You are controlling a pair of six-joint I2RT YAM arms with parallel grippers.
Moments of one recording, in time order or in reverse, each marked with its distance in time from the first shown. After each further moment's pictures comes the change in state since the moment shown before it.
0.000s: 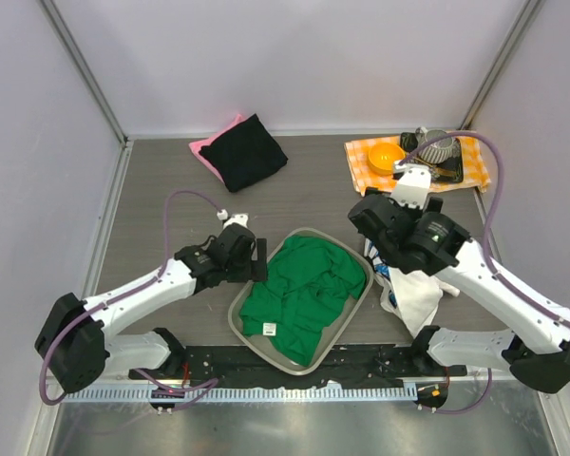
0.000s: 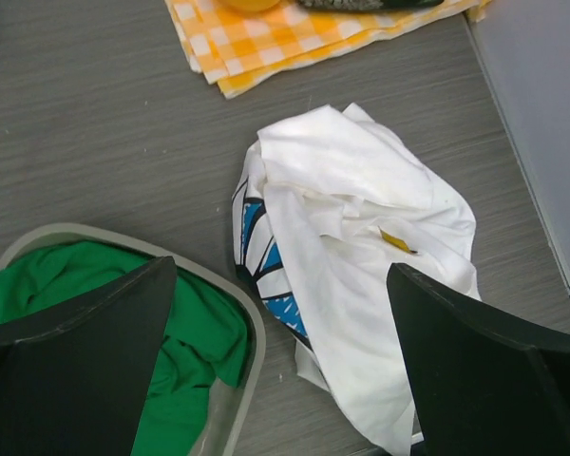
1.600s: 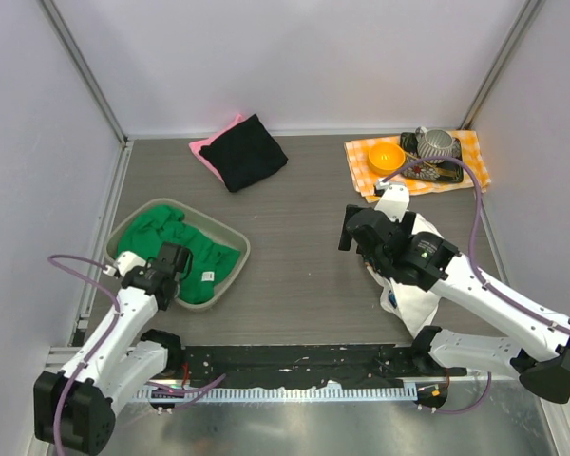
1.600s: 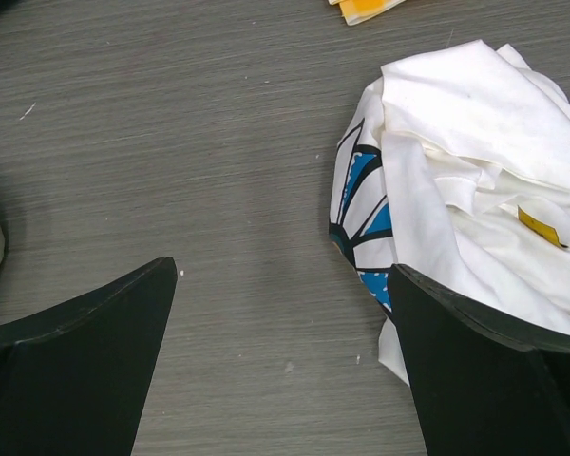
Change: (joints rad) left arm 0.461 -0.354 -0.205 -0.480 -0.410 -0.618; right arm 0.000 -0.077 -0.307 0.357 -0.275 -0.072
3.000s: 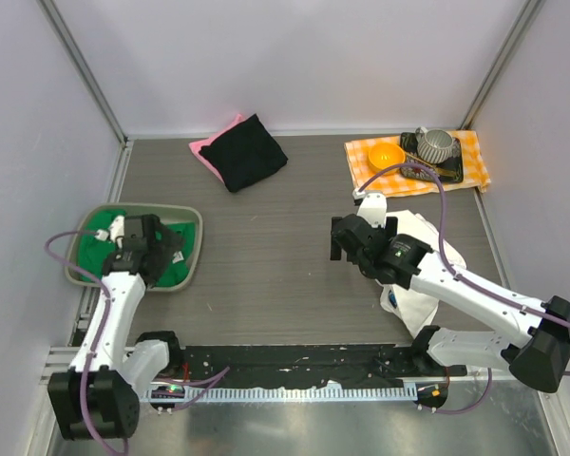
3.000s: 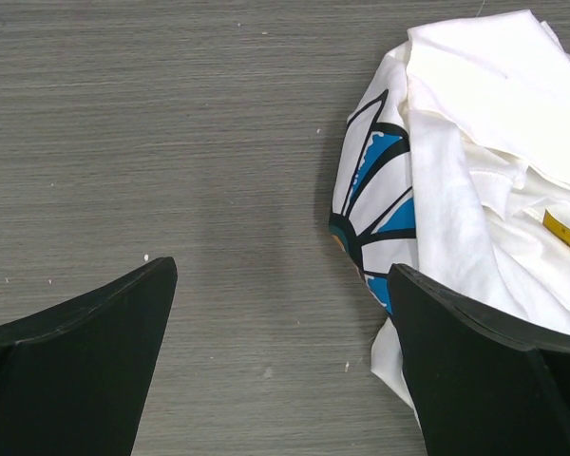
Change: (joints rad) left arm 0.415 0.056 0.143 0.281 0.418 0.396; right arm 0.000 0.085 -0.115 0.122 -0.046 -0.082
